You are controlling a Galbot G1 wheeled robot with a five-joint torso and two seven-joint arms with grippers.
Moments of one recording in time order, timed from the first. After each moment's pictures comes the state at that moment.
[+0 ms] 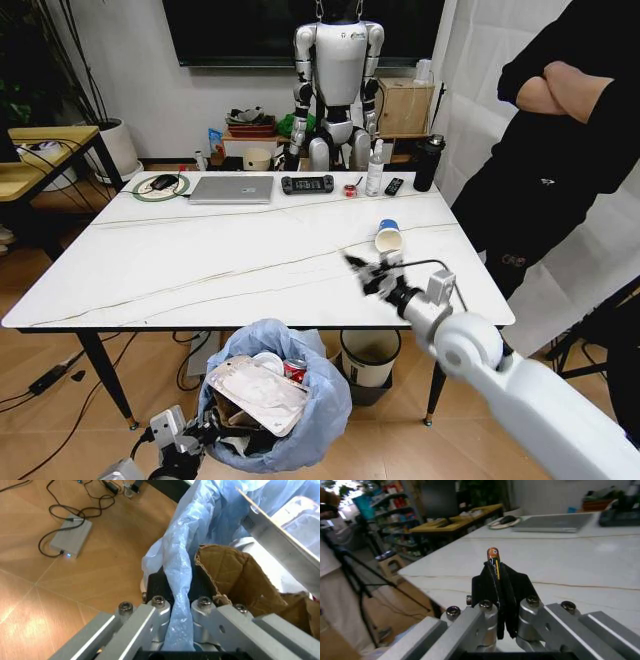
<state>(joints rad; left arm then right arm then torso) 2.00 -1.50 -0.61 -2.36 -0.69 0.32 -0.18 -0.93 0.85 -0.11 2.14 0.95 -0.23 0.01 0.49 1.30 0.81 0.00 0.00</state>
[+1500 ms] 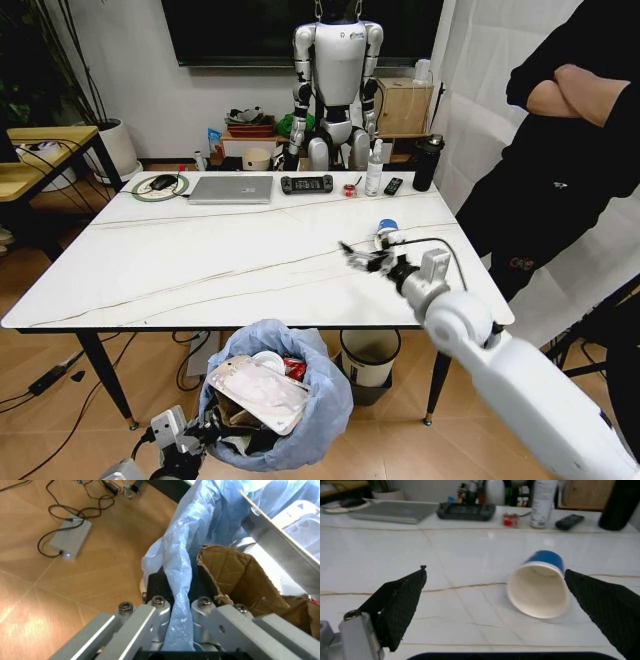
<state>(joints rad) 2.00 -1.52 -0.60 -2.35 -0.67 0.31 -0.17 -0.72 0.98 0.03 1.69 0.74 -0.38 0.20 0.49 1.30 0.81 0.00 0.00</state>
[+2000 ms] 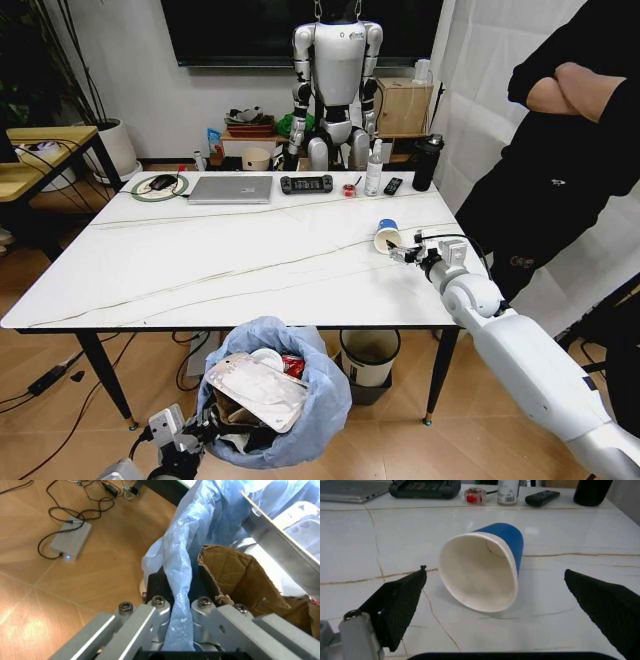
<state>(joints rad) 2.00 -1.52 -0.61 -2.36 -0.67 0.31 -0.17 -0.61 1.03 0.00 1.38 0.70 -0.29 0.09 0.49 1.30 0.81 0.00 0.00</state>
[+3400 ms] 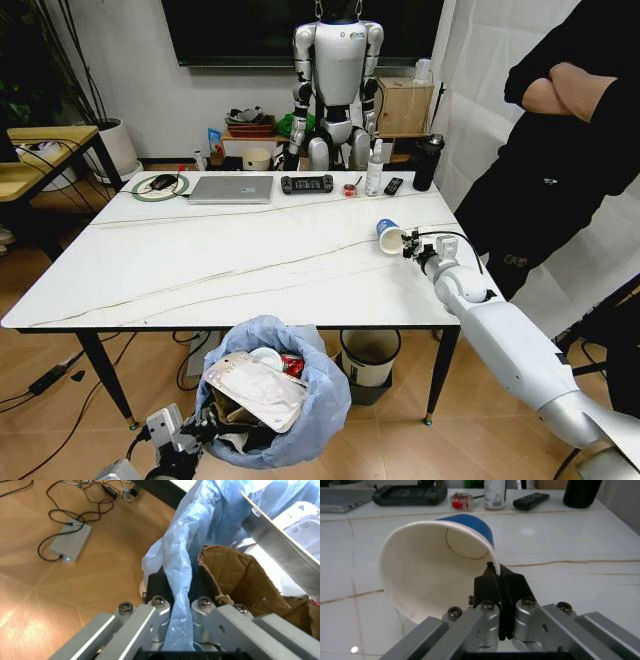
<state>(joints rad) 2.00 -1.51 -0.61 -2.37 -0.67 0.31 -0.17 -0.55 1.04 0.00 1.29 0.74 -0.26 0.08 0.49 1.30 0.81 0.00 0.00</state>
